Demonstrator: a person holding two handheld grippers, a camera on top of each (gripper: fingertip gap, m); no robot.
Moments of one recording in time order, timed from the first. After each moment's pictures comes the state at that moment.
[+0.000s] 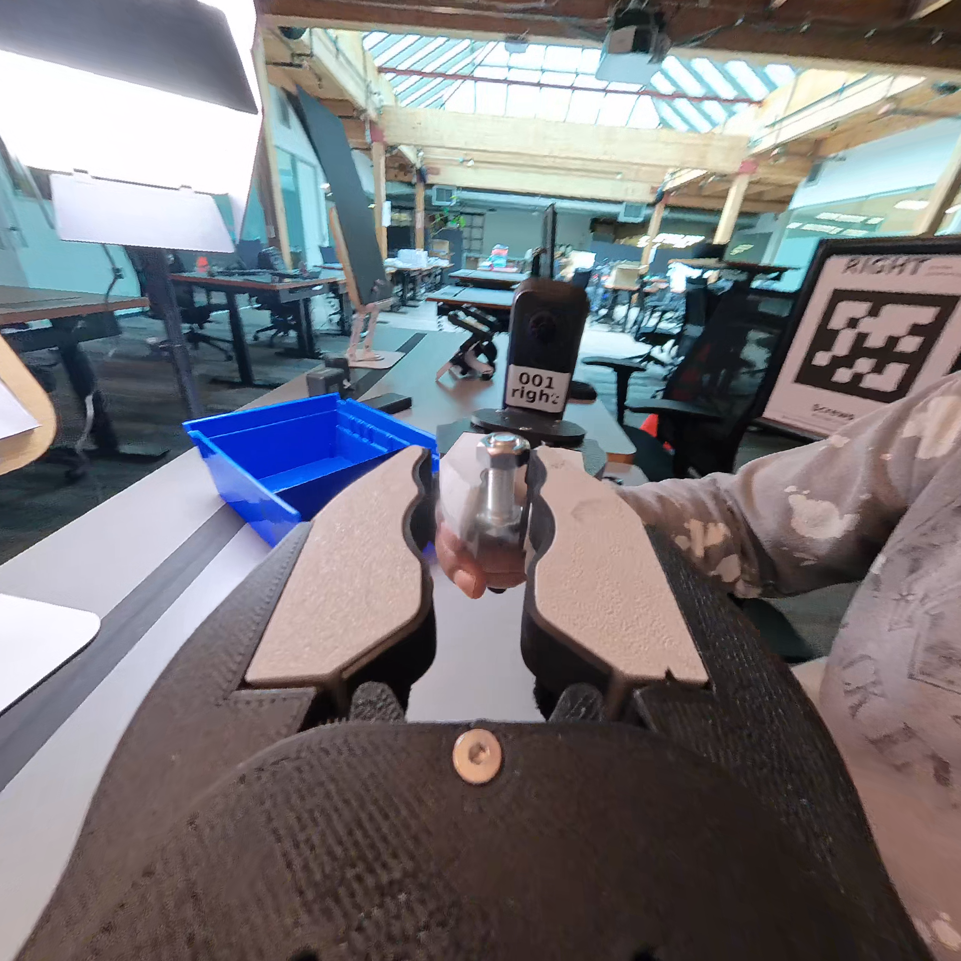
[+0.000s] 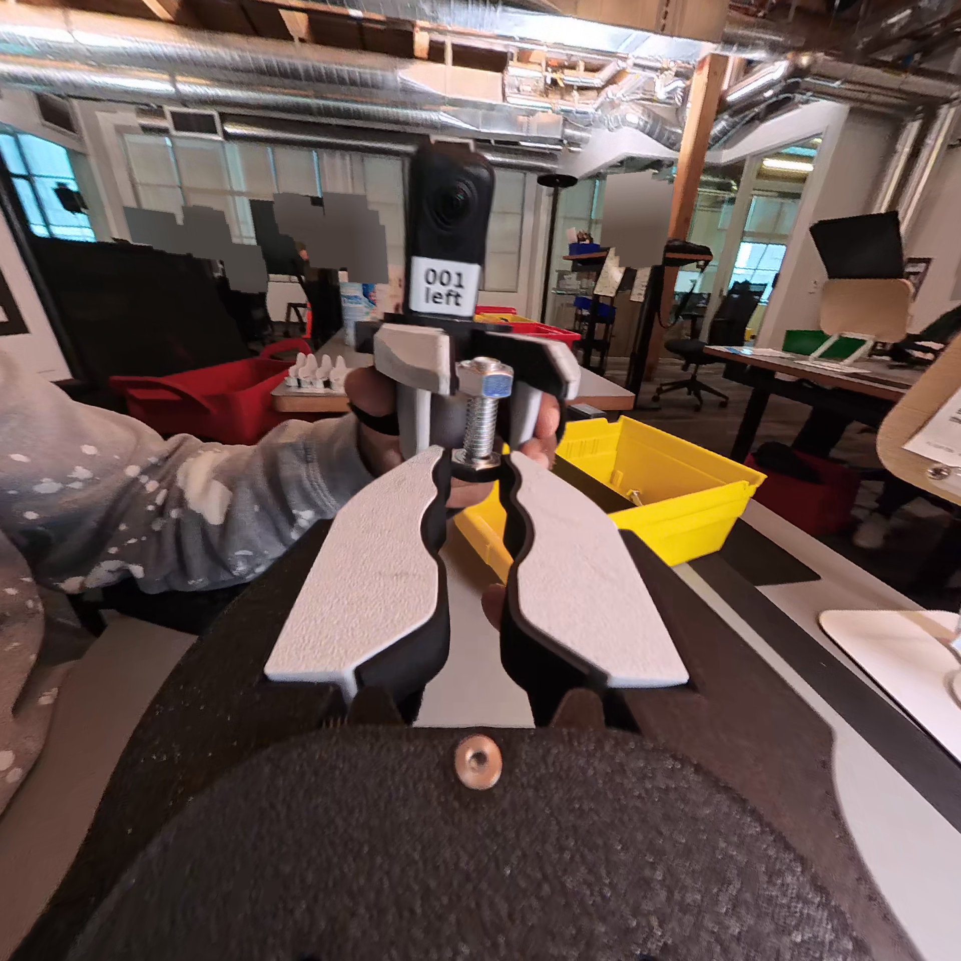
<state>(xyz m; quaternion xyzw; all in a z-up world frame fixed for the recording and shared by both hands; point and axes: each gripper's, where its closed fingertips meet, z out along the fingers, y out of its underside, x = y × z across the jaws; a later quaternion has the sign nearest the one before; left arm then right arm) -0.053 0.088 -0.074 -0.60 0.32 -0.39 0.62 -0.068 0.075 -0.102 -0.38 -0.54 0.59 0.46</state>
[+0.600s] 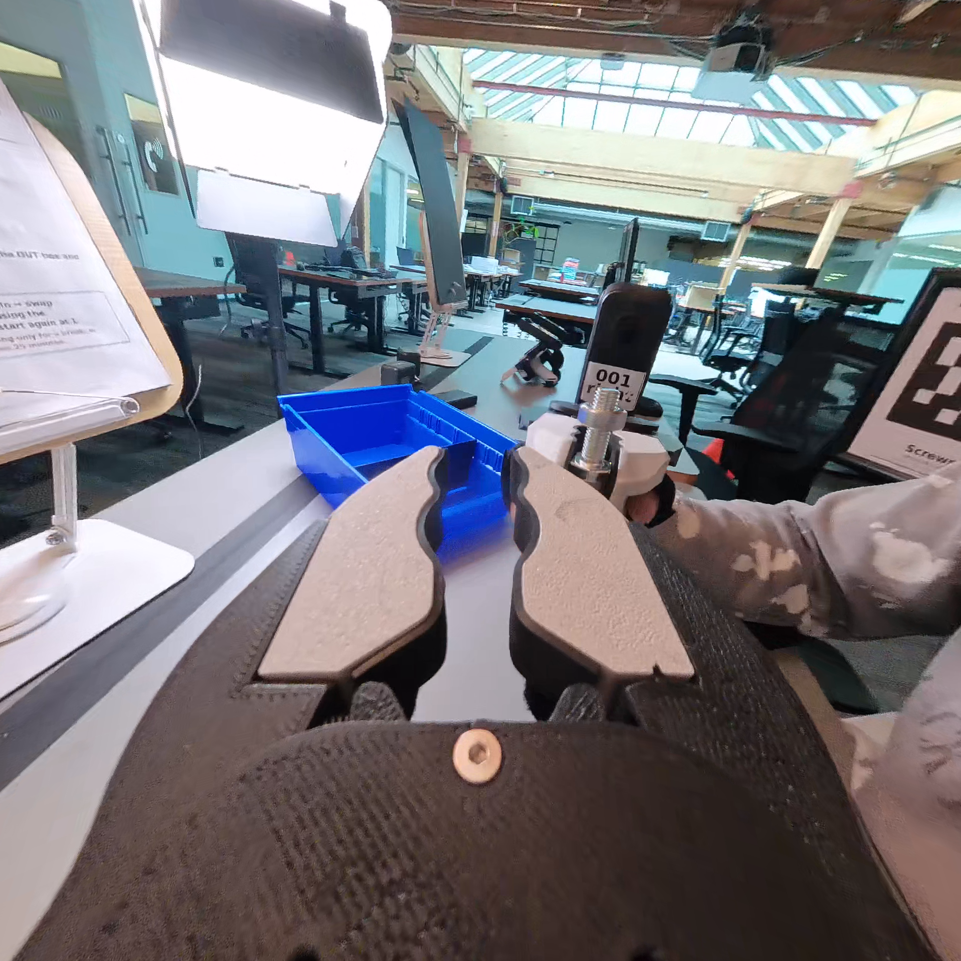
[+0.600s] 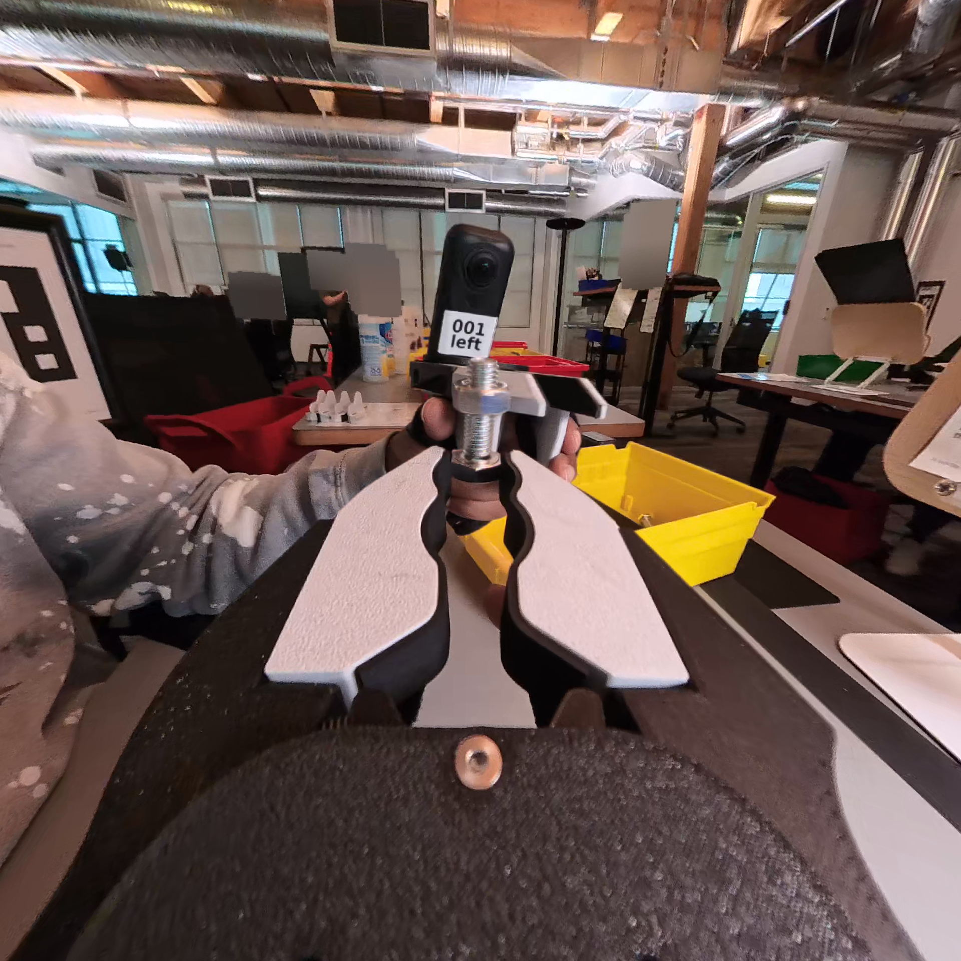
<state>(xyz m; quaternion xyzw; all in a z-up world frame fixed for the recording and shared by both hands) -0.089 0.110 -0.081 -0.63 0.25 -0.36 0.64 -0.059 0.080 -0.091 -0.36 -0.52 0.63 0.45</state>
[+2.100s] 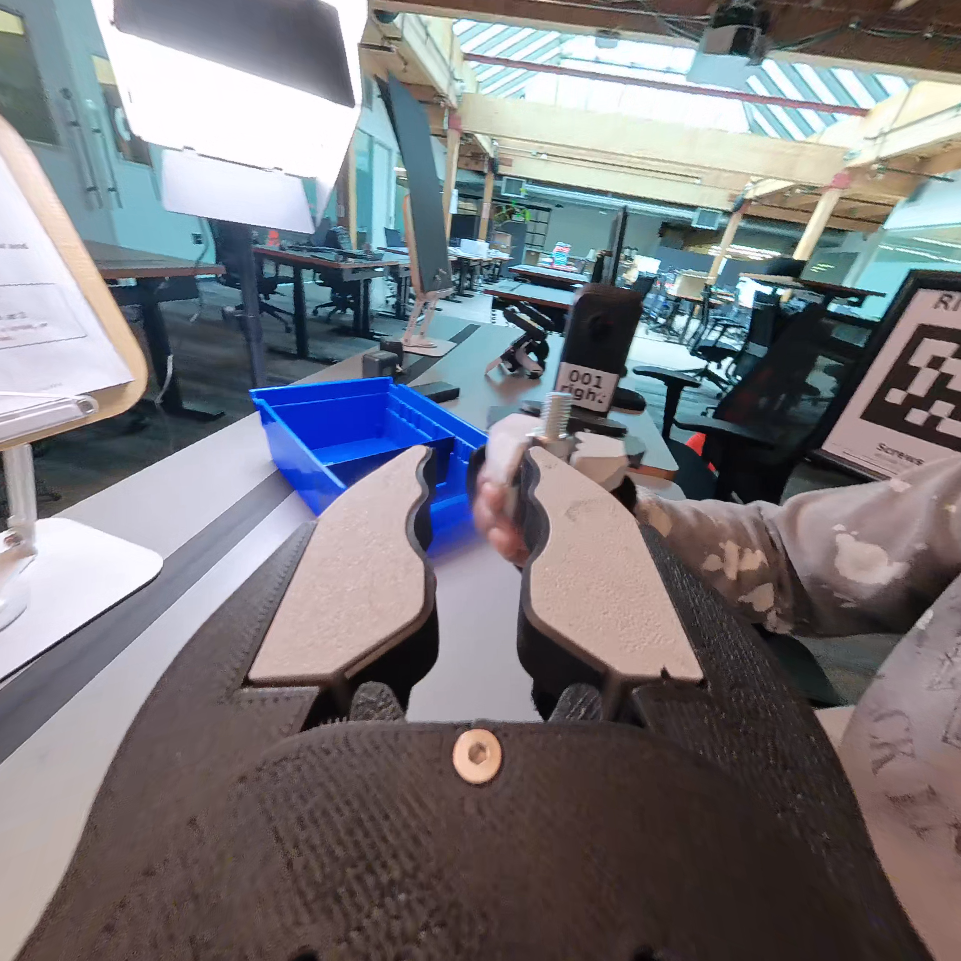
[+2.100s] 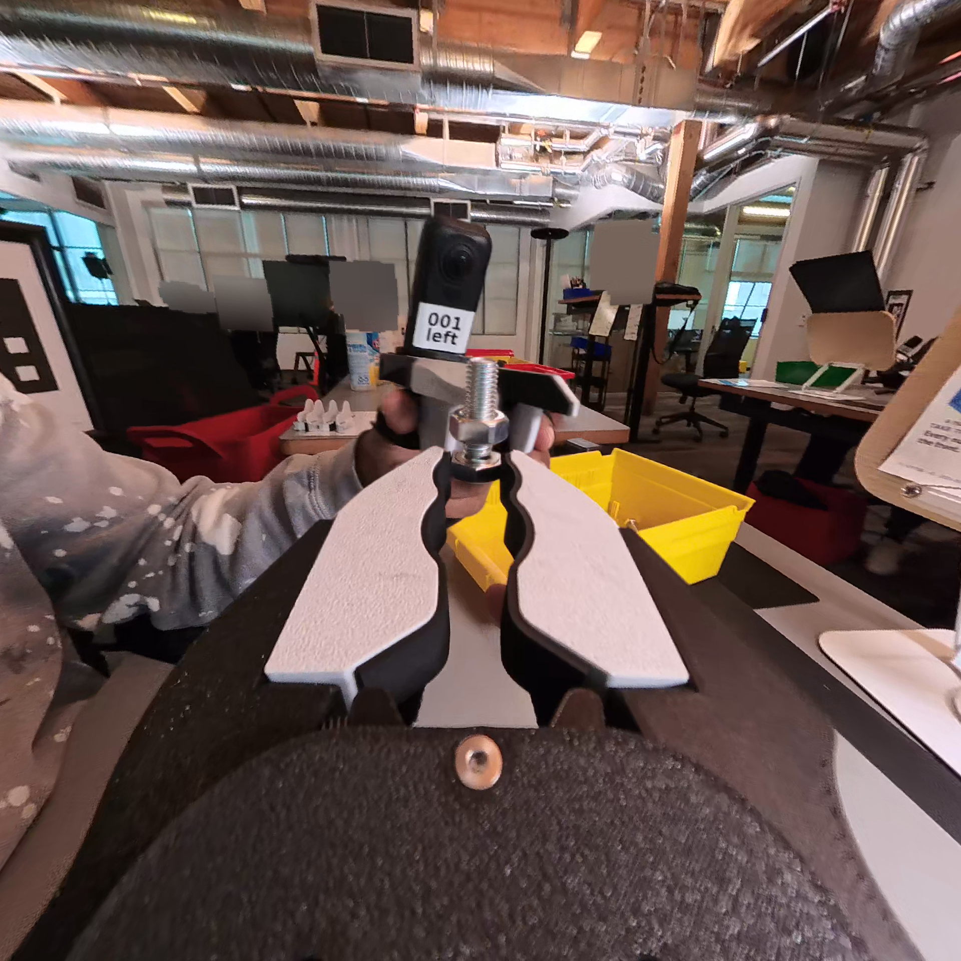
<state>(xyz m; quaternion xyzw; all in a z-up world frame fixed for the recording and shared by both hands) -0.072 0.101 -0.071 -0.64 0.26 -0.37 0.62 -0.055 0.085 -0.084 -0.37 -0.51 0.62 0.47</state>
